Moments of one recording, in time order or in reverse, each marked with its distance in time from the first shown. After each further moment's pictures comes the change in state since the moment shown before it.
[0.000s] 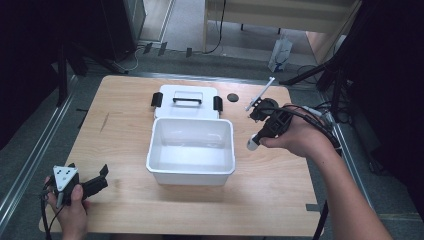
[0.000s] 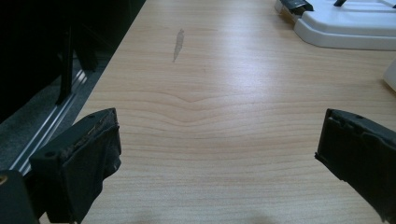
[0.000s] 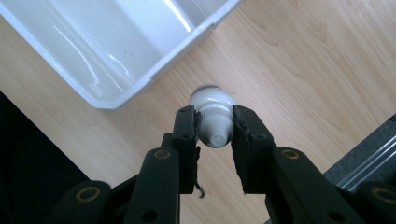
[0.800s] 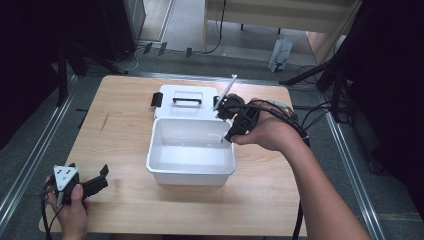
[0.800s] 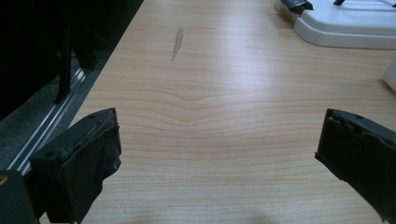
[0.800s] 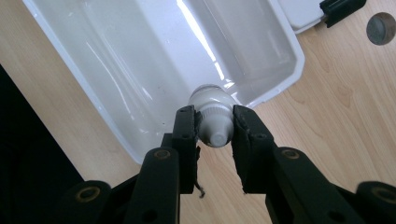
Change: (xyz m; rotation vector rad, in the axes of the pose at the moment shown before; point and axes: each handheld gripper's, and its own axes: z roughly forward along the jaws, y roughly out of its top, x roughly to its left) left arm 0.000 0.000 0.001 0.003 -0.003 -0.002; right arm 0.039 0.051 0.013 -0.017 0.034 -0.165
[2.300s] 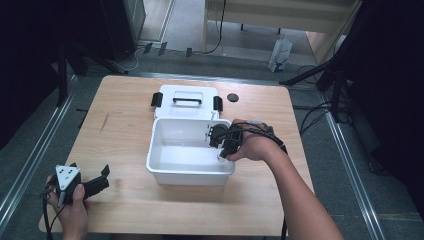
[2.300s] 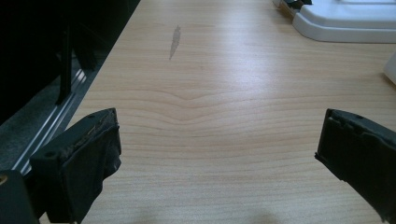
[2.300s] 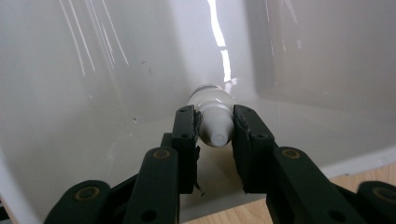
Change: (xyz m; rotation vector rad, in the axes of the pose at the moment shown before) left arm -0.003 0.000 0.001 0.007 0.003 0.020; right arm 0.004 -0.006 0.103 0.082 -0.004 -0.326
